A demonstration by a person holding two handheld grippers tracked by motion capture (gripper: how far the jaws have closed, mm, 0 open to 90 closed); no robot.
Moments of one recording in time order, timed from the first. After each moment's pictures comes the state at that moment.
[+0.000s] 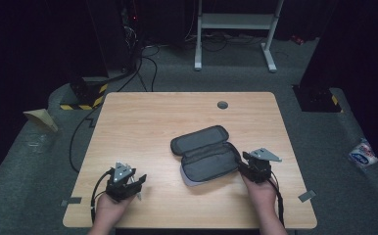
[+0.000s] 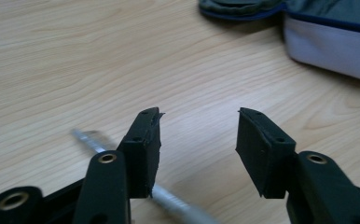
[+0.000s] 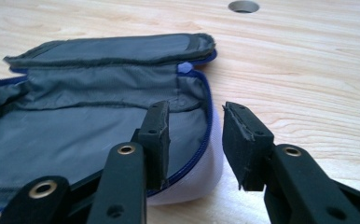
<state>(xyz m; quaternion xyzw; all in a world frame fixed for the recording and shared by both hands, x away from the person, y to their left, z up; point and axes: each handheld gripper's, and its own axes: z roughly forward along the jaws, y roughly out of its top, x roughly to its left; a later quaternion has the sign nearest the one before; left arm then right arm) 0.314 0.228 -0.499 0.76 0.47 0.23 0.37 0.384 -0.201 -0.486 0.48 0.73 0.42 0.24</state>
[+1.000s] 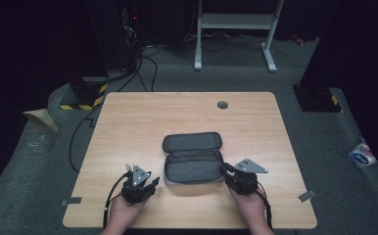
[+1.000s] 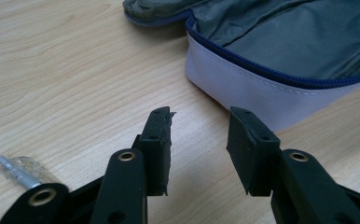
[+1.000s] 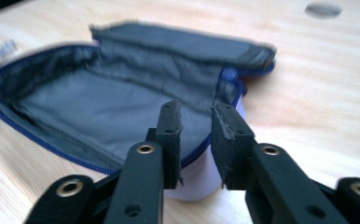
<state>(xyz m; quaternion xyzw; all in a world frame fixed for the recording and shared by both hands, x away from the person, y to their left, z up) 0.313 0.191 -0.503 0.78 0.45 0.24 0.36 0.346 -0.161 -0.485 0.42 0.76 0.45 0.21</state>
